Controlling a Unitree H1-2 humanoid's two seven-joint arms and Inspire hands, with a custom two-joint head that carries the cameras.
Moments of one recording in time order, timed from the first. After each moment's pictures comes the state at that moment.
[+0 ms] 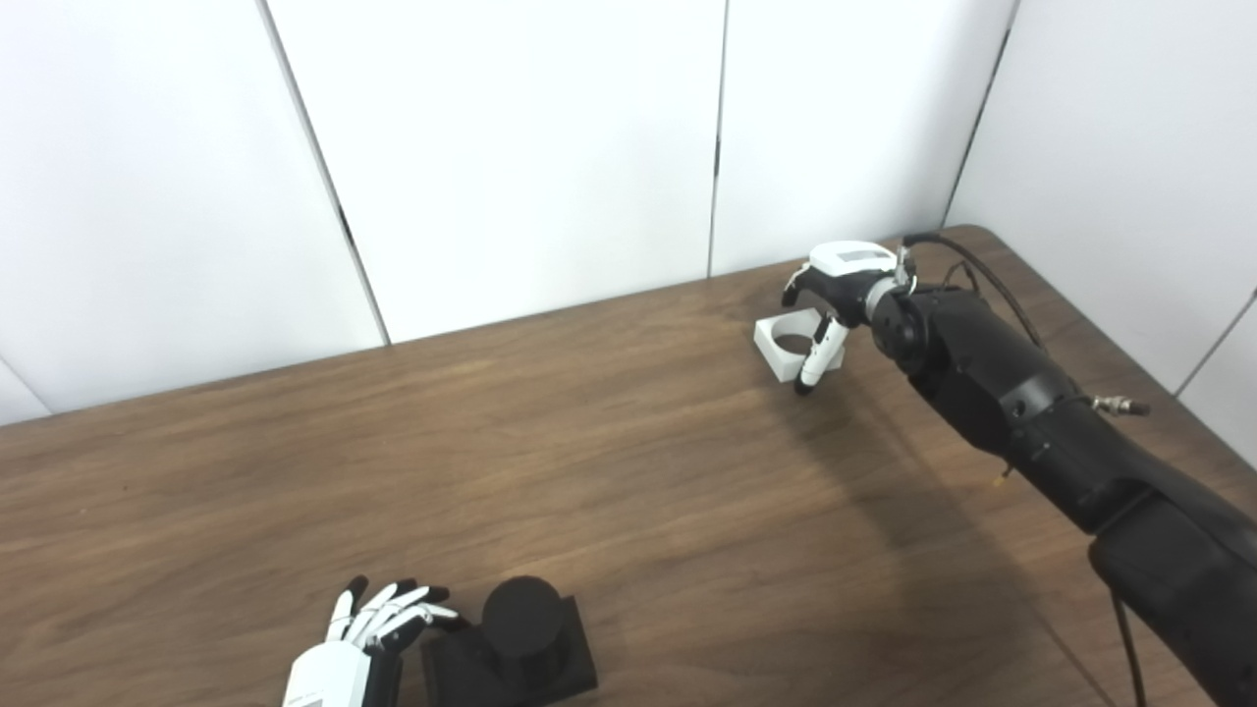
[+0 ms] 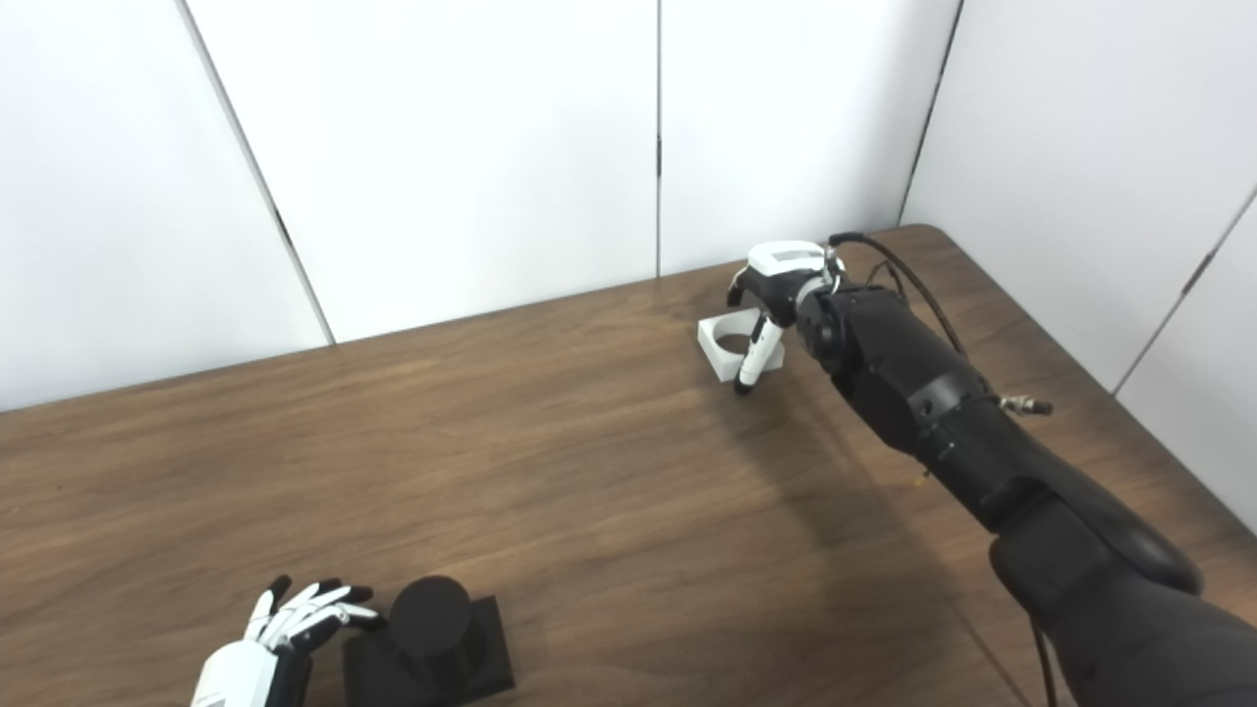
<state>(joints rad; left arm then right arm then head) 0.20 0.17 -0.29 -0.18 0.84 -0.08 0.11 -0.64 -0.65 0.38 0.41 -0.79 0.35 0.41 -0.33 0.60</state>
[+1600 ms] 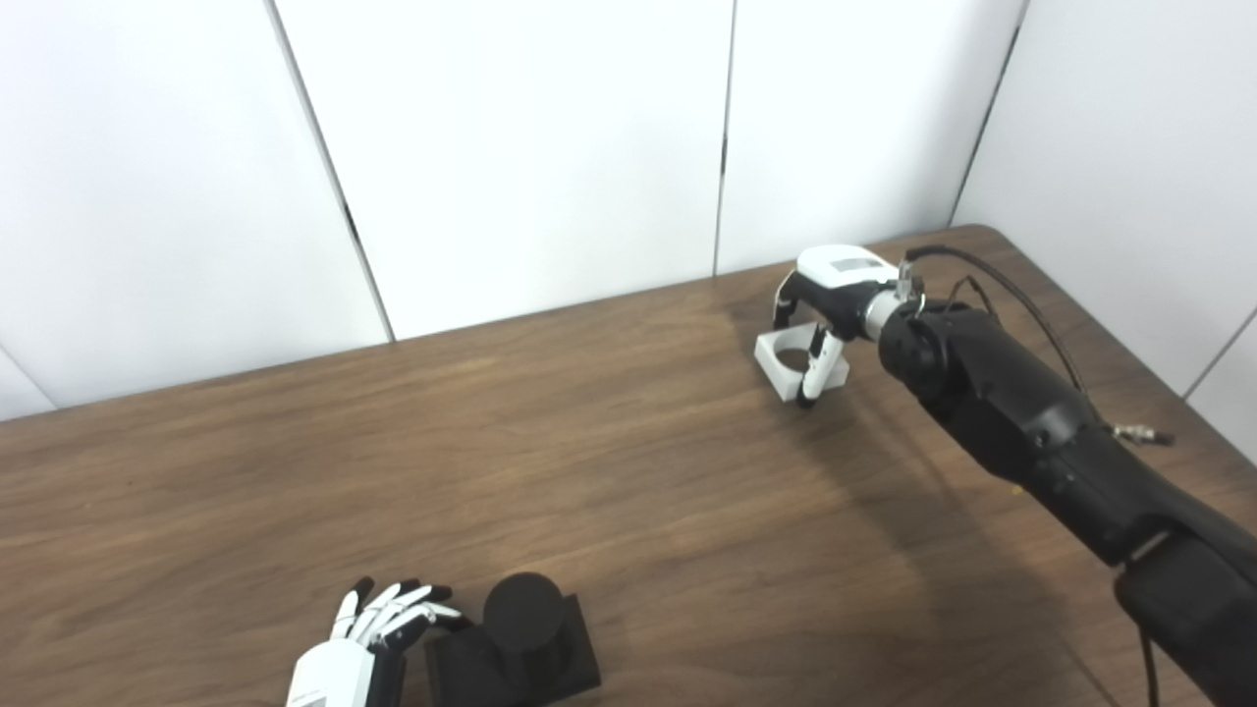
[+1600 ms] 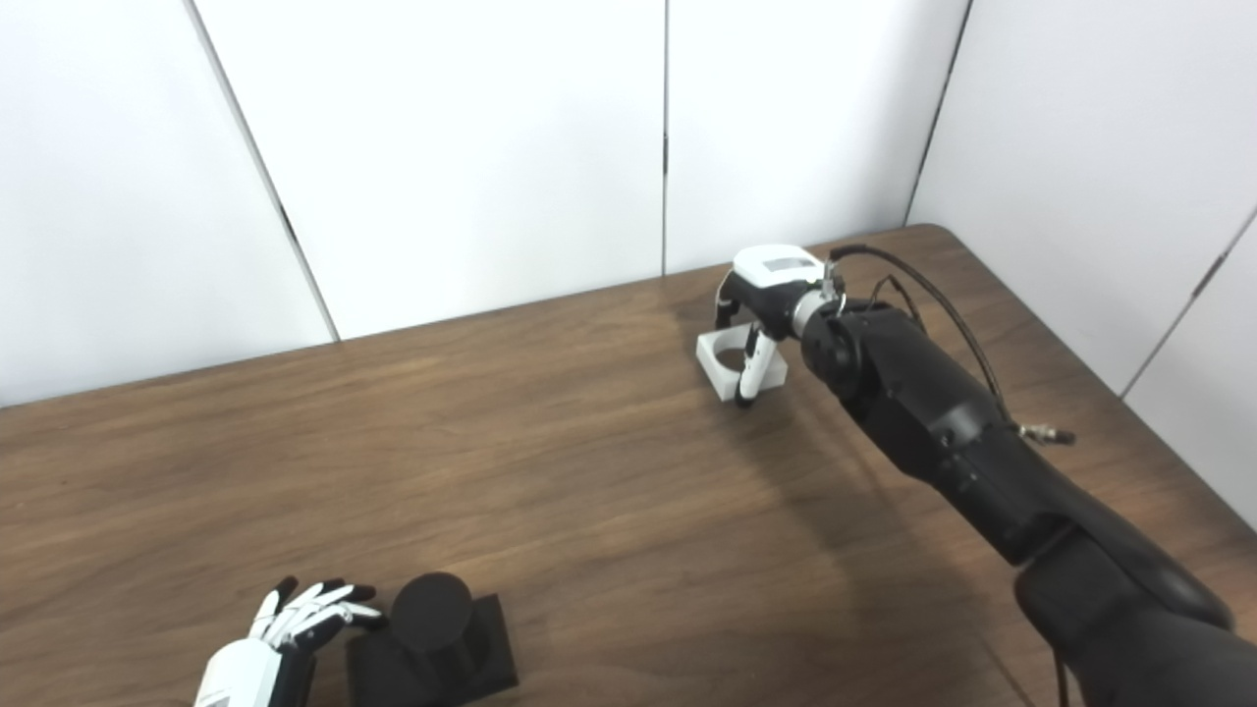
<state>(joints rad) 0.20 0.16 -0.29 -0.20 0.86 -0.06 0.10 -0.54 -0.67 0.36 0.19 -0.78 0.28 0.43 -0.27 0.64</state>
